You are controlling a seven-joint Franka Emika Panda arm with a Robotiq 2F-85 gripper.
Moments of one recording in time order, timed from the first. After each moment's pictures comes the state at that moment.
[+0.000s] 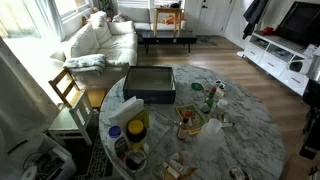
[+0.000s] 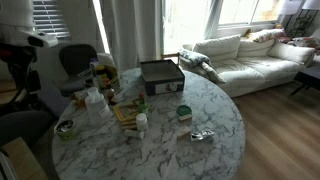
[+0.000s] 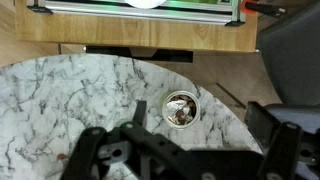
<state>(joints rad) 0.05 -0.74 0.00 -2.65 0.10 1.64 -0.02</state>
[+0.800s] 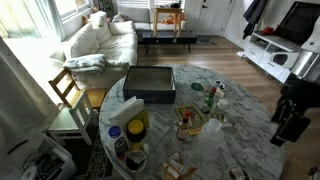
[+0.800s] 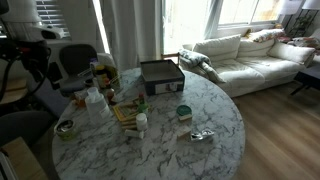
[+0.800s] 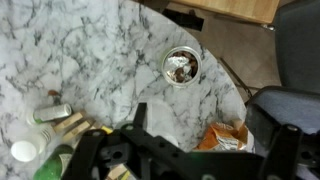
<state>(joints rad) 0.09 -0.68 0.03 -2.64 0.08 1.88 -0.16</state>
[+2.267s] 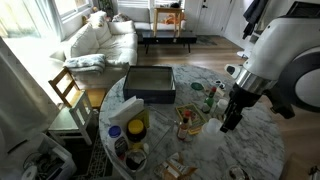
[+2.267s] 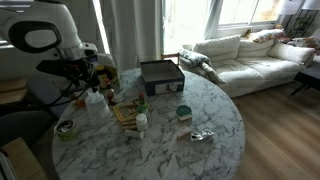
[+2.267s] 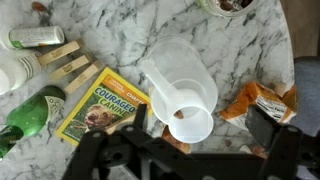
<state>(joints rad) 0.10 -0.31 -0.02 -2.60 0.08 2.37 -0.32</state>
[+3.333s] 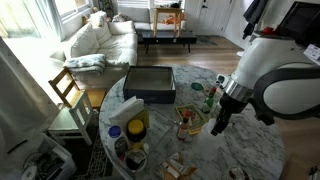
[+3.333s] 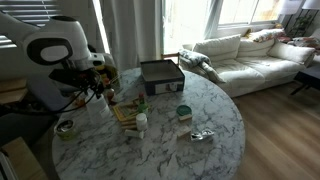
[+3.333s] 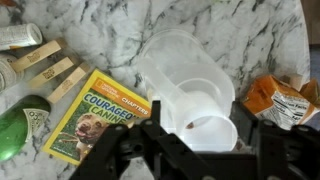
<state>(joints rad) 0.10 -0.17 -0.02 -2.59 0.17 2.49 -0.35</state>
